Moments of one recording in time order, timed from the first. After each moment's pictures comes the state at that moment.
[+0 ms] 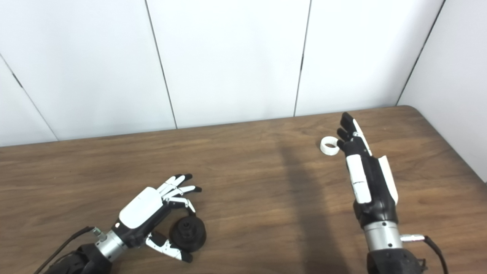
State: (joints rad) left arm -0.38 0.44 -0.61 0.34 0.68 -0.48 0.20; right arm 0.07 -0.13 -0.18 -0.63 -0.03 0.27 -0.02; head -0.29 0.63
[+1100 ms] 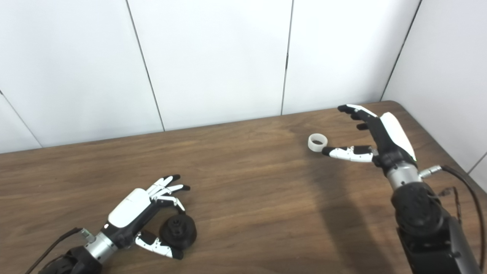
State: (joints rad) left arm -0.39 0.44 -0.62 0.37 0.58 -0.48 0.14; right arm -0.14 -0.52 -0.15 -0.35 -0.38 0.41 0.11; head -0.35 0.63
